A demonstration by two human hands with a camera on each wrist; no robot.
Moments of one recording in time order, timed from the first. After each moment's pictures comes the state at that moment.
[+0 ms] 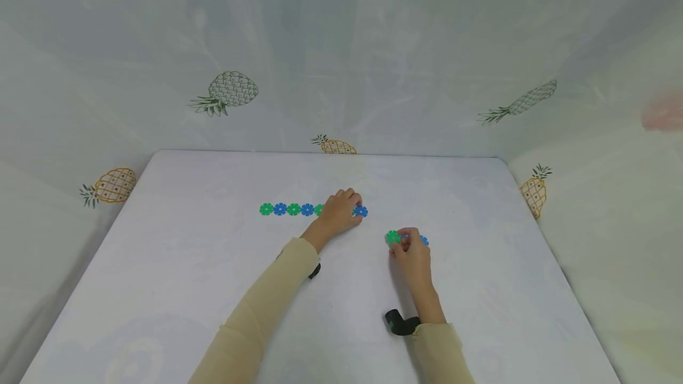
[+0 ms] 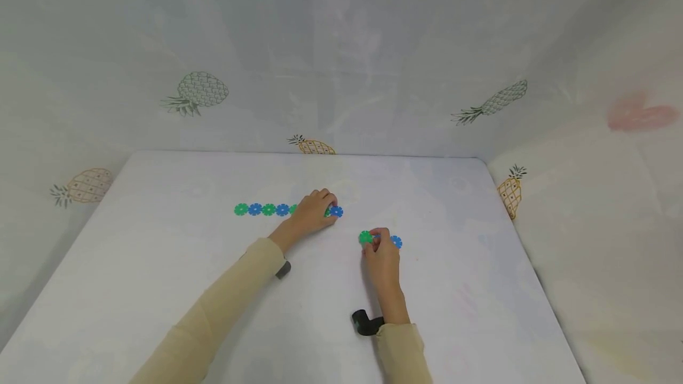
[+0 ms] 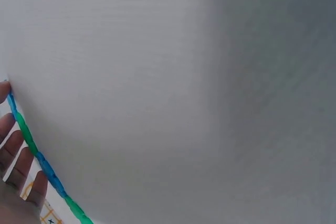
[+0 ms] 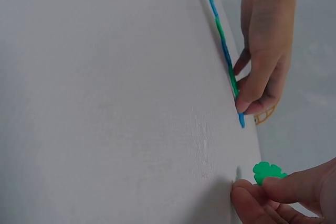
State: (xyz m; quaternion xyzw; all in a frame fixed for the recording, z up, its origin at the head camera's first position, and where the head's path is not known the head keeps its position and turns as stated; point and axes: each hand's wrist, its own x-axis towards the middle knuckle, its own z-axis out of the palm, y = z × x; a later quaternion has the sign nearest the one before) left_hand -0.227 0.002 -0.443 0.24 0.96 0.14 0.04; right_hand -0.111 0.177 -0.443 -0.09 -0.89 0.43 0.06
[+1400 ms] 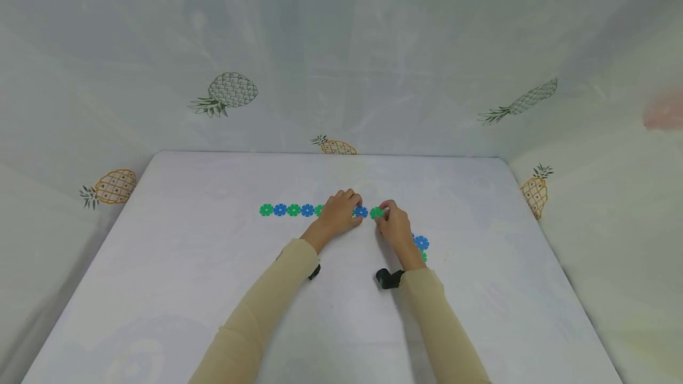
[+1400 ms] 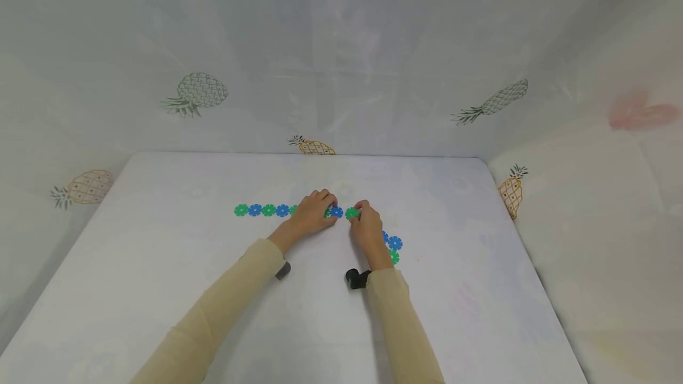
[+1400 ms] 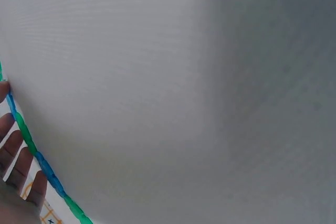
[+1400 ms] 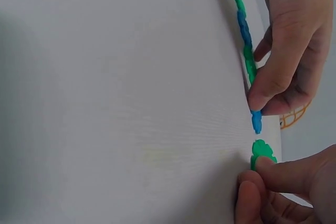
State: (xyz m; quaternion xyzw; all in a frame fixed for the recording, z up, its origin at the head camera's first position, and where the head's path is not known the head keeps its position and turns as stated) left_hand -0.228 0.001 -0.445 0.24 0.96 0.13 0.04; right_hand -0.191 0.159 -0.444 -0.06 -0.93 0.37 -0.04
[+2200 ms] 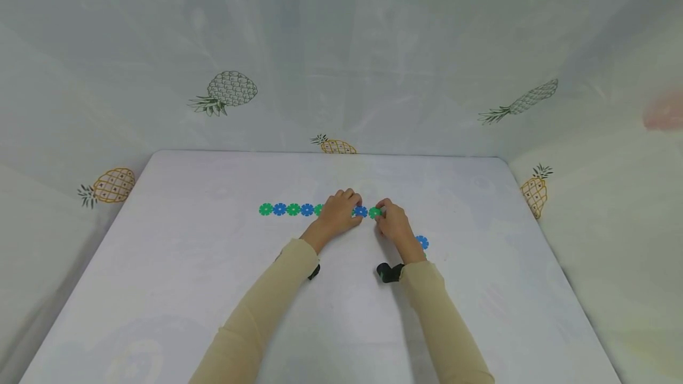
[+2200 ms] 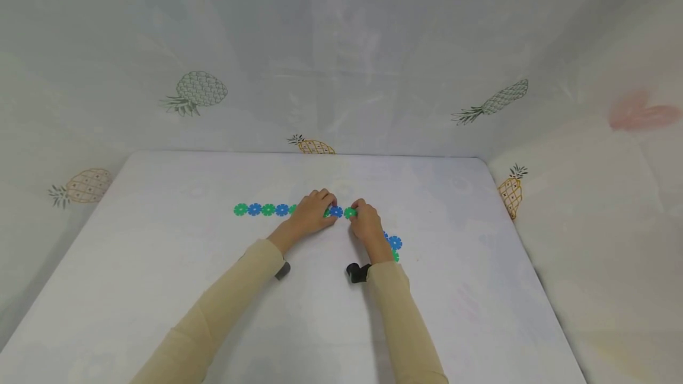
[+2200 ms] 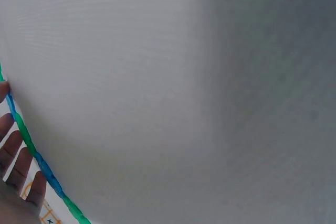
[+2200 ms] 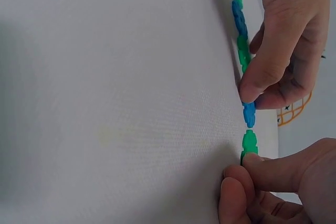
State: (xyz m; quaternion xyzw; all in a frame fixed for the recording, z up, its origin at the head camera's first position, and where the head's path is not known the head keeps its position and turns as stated) left_hand -0.227 0.002 -0.445 0.24 0.96 0.13 0.04; right_hand -0.202 0.161 -0.438 -0.04 -0.93 0.34 -0.12
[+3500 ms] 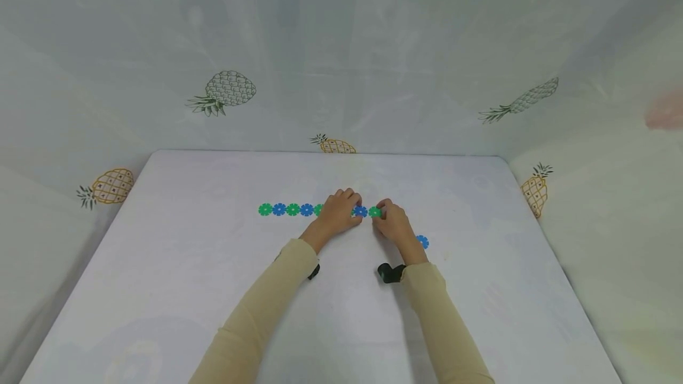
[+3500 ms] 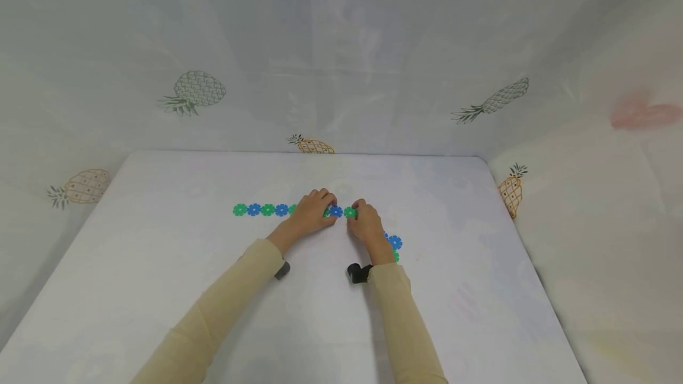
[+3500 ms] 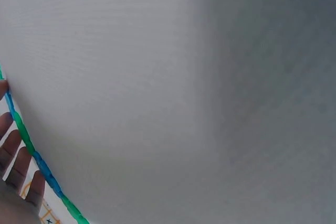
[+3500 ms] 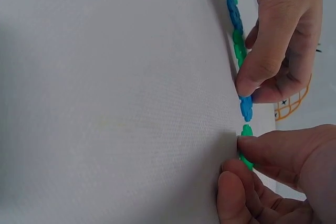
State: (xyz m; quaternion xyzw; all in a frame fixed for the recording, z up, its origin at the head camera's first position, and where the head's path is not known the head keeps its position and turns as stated) left_hand -0.229 0.002 -0.445 0.24 0.96 0.14 0.05; right_hand -0.200 0.164 -0.439 -0.03 -0.93 0.33 -0.12
